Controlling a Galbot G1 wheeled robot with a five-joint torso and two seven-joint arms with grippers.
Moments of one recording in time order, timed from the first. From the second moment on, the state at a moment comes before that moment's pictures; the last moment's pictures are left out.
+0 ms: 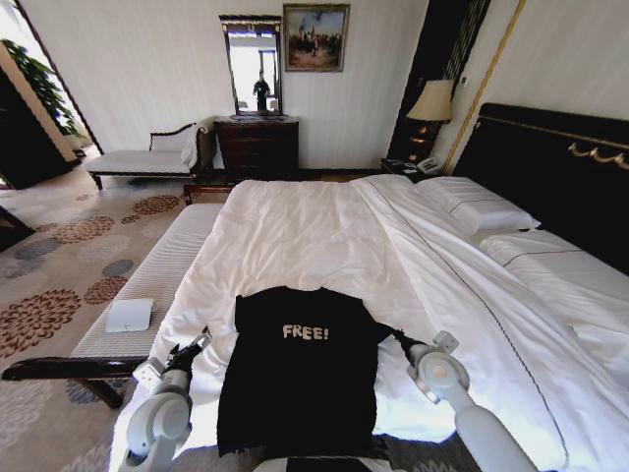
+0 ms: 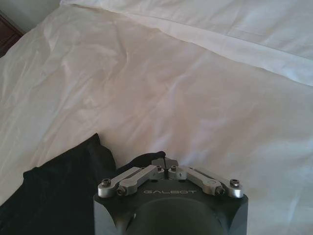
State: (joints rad) left arm 1.58 -1.38 -0.69 -2.12 -0.76 0.37 -0.45; right arm -1.35 1.05 0.45 1.96 1.39 -0.25 0.80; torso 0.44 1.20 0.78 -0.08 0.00
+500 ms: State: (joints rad) left arm 1.57 -1.38 -0.69 -2.11 -0.76 0.37 -0.45; right arm -1.47 1.07 0.41 2.05 1.36 -0.23 0.85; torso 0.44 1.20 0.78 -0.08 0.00
